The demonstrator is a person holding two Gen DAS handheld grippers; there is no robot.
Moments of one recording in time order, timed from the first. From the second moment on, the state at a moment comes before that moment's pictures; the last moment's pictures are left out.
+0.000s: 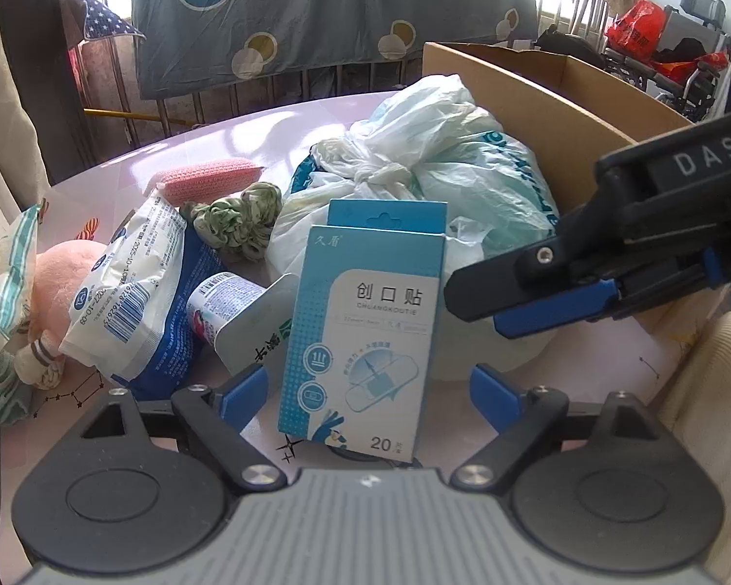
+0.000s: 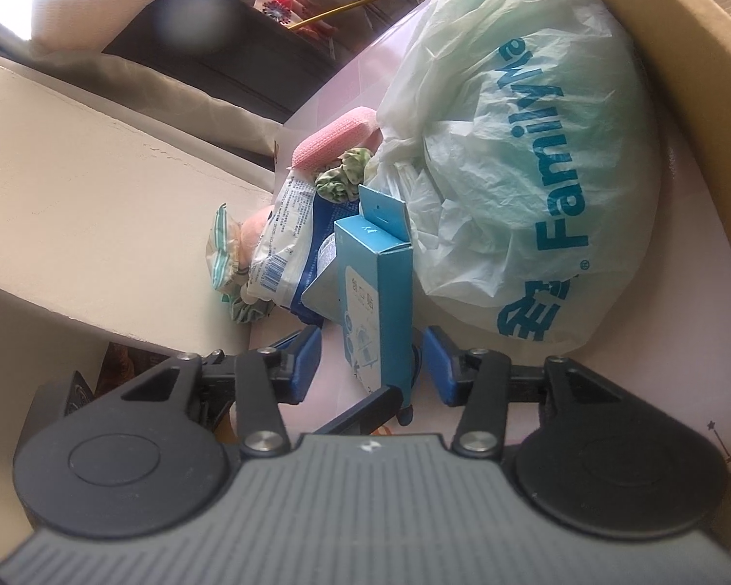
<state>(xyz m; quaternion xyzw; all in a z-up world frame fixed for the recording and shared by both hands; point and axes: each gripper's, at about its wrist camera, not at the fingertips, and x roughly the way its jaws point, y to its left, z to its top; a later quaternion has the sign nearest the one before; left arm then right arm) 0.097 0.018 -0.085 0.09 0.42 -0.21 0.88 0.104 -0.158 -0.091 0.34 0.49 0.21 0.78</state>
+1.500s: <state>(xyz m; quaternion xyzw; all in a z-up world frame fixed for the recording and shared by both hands) 0.074 -0.026 -0.001 0.11 0.33 -0.23 0.91 0.092 -0.178 -0.023 0.36 0.42 0.27 0.79</state>
